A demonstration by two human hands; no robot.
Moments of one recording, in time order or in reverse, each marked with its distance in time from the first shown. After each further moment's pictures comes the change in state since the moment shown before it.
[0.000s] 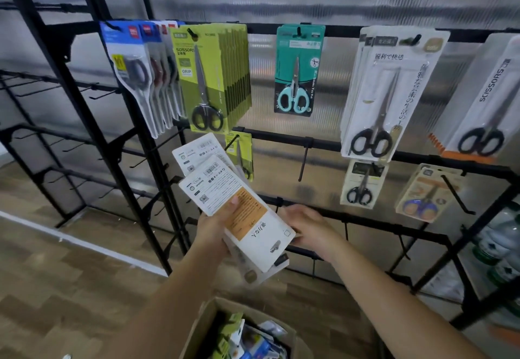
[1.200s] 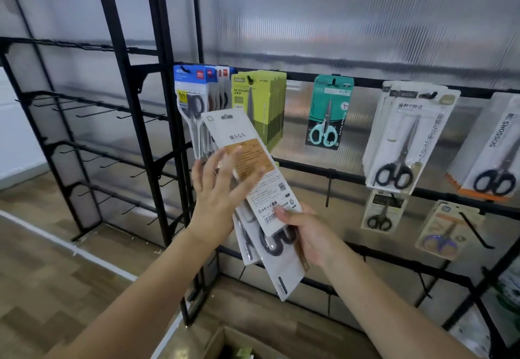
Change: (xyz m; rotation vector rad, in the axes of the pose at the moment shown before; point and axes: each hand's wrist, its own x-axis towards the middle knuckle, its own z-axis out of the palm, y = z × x) left_hand -0.027 0.101 -0.033 1.364 0.318 1.782; right_hand -0.033 -0.060 0.079 0.391 -0.207 -0.238
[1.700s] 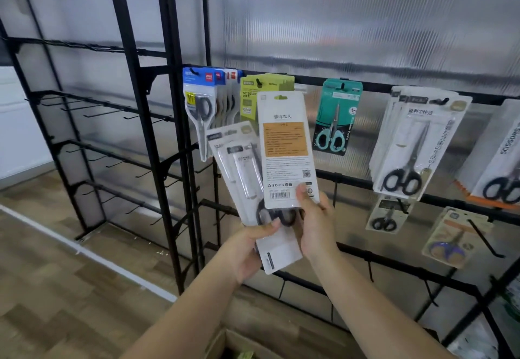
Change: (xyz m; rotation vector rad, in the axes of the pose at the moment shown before) left_hand -0.021 0.049 -0.007 -1.914 -0.480 -1.473; right_hand 0.007 -0.004 0.028 0.140 0.376 -0.351
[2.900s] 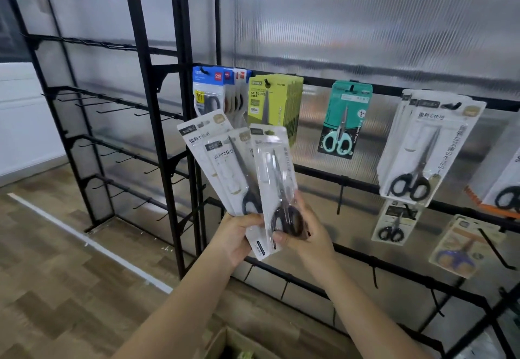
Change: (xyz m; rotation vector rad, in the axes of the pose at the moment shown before) left_hand 0.012 0.012 -0.020 0.038 0.140 0.141; right_hand -0.006 0.024 -0.033 -0.467 -0.465 -0.179
